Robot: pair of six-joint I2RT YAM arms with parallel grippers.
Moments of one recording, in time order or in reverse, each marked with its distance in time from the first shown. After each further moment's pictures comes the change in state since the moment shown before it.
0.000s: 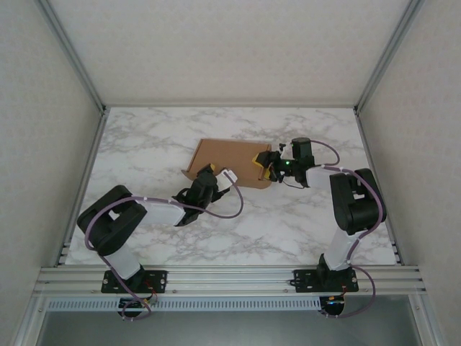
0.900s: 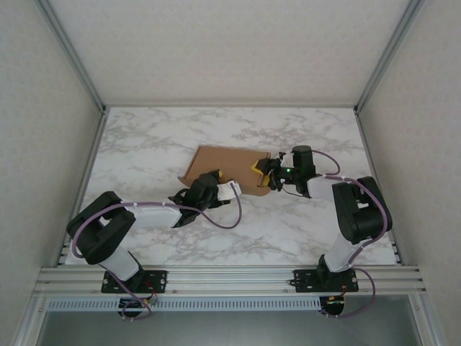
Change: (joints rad) left arm -0.029 -0.075 0.008 -0.167 0.141 0.196; right arm 0.026 -0.092 -0.134 0.112 -0.040 0.171
